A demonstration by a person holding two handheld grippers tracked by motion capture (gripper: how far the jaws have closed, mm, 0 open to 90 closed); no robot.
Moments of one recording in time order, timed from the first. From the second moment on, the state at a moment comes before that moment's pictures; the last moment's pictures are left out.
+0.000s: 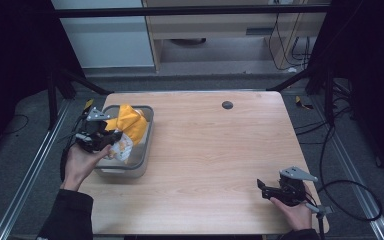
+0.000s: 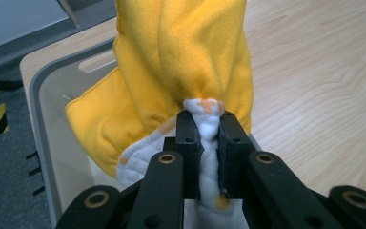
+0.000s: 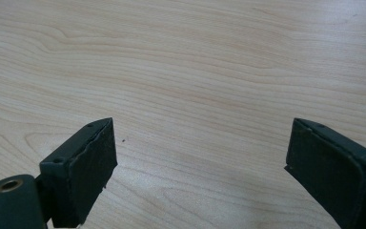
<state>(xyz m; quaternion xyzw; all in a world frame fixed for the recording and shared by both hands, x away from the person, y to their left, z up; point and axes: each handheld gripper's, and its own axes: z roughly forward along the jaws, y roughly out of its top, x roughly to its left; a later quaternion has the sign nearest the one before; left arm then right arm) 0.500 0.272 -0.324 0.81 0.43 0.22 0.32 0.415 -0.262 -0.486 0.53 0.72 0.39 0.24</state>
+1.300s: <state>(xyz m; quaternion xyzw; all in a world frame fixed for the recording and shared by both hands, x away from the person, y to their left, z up) 0.463 0.188 -0.308 0.87 0.31 0.18 0.34 0.415 -0.263 -0.485 0.53 0.72 0.39 0.25</state>
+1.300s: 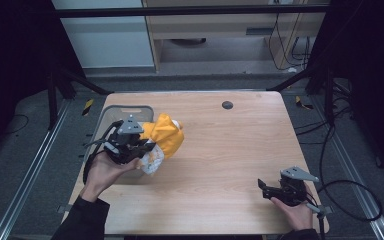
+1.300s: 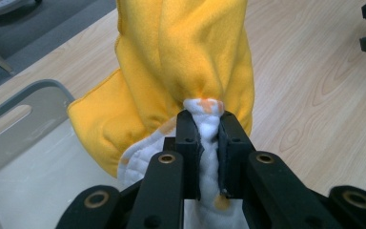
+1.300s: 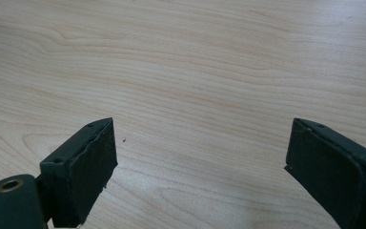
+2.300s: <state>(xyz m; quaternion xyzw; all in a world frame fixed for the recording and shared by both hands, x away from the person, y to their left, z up) 0.468 0.135 -0.339 0.90 0.27 0.15 0.32 0.415 -0.265 -0.485 0.52 0.72 0.39 0.25</state>
